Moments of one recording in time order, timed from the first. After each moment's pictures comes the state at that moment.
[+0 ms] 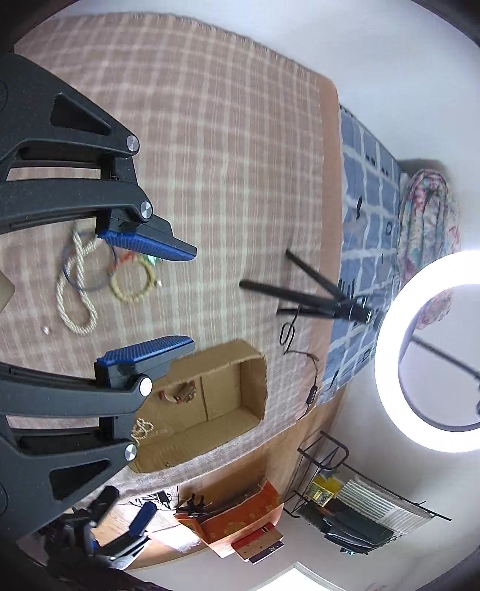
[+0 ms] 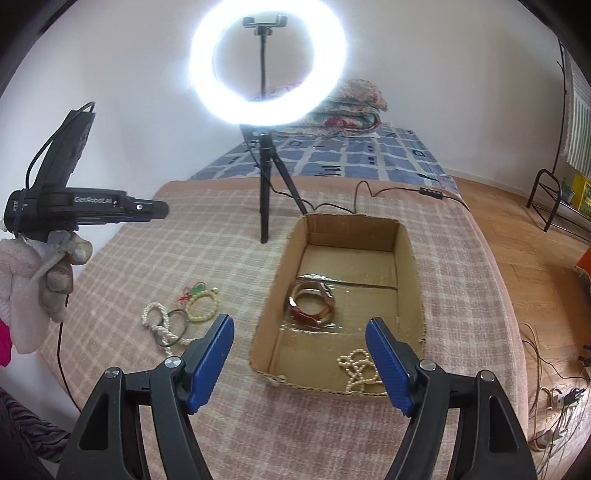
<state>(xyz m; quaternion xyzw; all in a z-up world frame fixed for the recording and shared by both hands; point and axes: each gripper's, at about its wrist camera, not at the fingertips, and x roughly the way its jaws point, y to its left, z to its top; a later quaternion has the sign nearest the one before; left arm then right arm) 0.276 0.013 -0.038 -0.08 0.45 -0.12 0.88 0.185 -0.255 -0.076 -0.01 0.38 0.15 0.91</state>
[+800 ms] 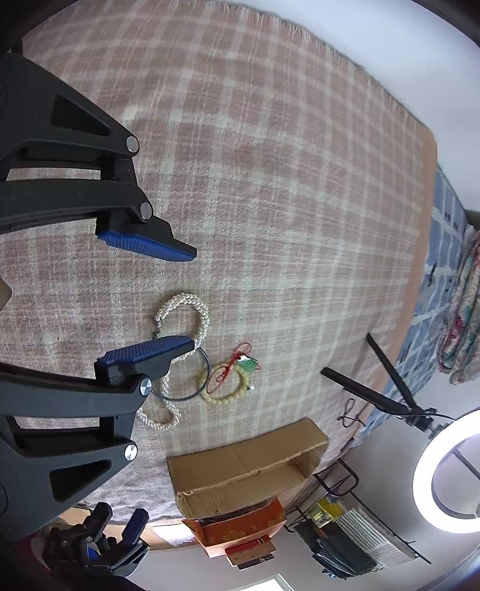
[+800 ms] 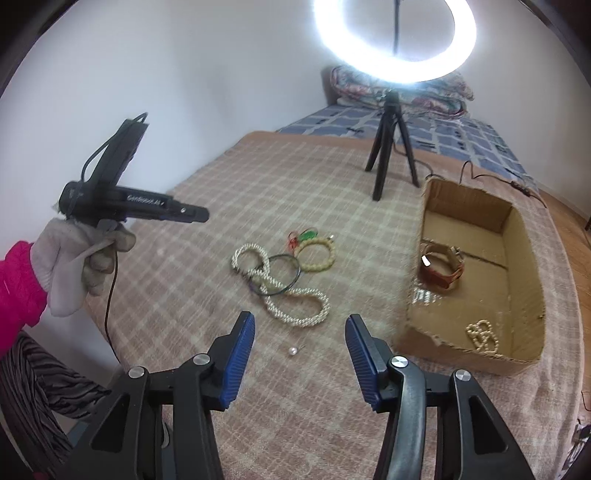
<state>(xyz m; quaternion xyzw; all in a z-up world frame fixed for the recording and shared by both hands) 0.241 0.115 -0.142 -0.13 0.53 -0.10 0.83 0.148 -0.154 -0.128 -0.05 0.43 0.27 0.86</state>
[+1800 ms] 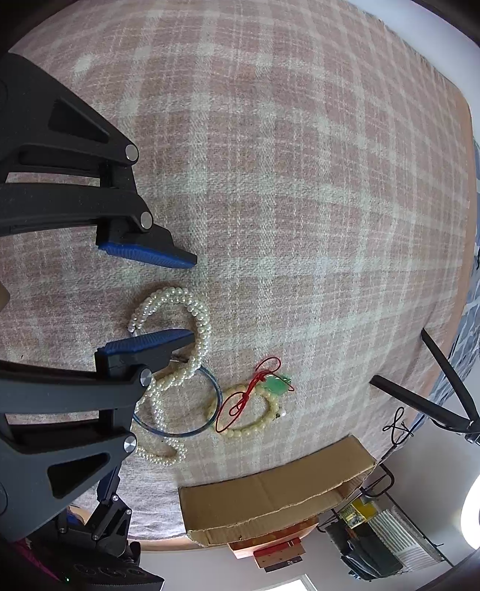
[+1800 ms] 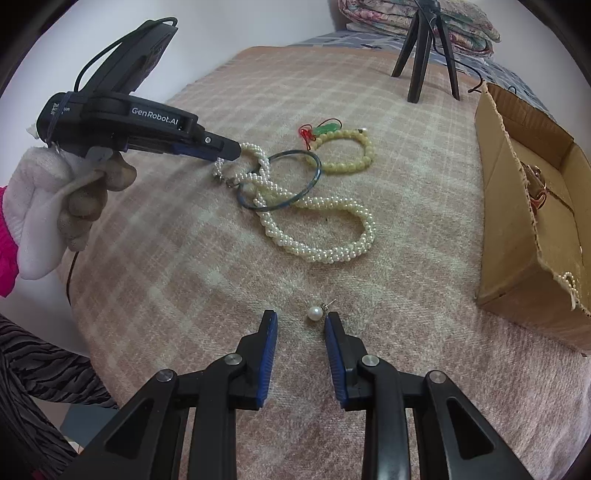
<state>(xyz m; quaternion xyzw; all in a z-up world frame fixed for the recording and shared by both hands) 0.283 0.091 -0.202 -0.10 0.58 -0.13 0.80 0.172 -0.112 -0.223 -0.07 0.53 0.26 0.80</state>
